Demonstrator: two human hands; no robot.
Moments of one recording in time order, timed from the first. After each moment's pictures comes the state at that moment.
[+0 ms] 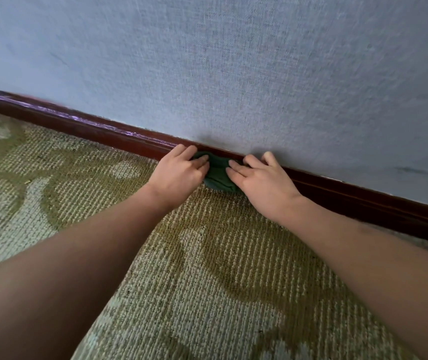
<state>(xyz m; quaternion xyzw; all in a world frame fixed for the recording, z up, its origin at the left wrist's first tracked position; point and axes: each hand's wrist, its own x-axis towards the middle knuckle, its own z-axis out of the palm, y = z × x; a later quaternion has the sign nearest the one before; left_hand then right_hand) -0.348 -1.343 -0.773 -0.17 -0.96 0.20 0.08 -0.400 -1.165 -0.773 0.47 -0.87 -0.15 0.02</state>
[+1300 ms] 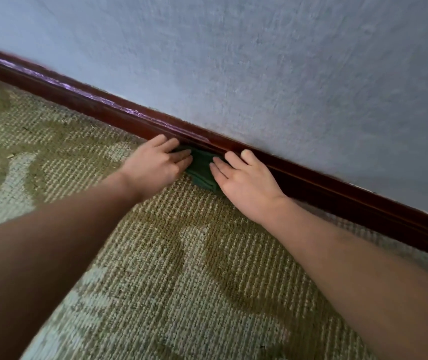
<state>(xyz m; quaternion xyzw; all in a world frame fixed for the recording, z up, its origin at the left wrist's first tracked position) -0.345 -1.403 -0.808 -0.21 -0.95 0.23 0.03 -0.404 -1.209 -0.808 0.54 -0.81 -0.23 0.10</state>
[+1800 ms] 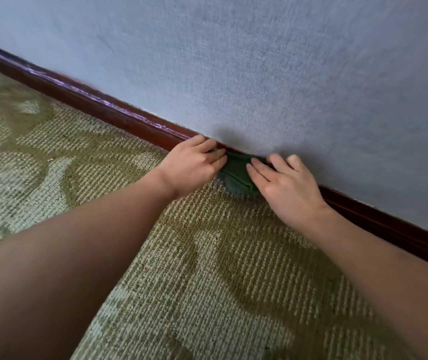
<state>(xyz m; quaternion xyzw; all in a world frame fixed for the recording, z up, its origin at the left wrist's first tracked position) -0.350 -1.379 -0.768 -0.24 -0.94 0.17 0.15 -0.405 -1.173 -0.769 0.51 -0.82 -0.15 0.24</state>
